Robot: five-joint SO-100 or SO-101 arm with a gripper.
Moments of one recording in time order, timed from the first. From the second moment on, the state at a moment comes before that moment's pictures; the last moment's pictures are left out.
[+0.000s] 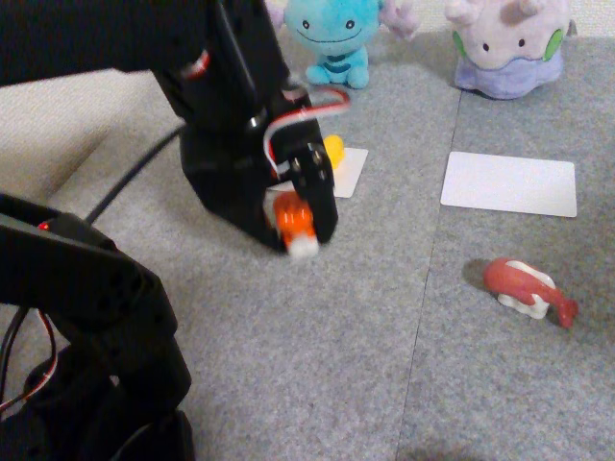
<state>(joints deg) 28.3 127.4 138.6 58.7 45.4</state>
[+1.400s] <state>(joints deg) 39.2 59.9 70.5 54.2 57.1</state>
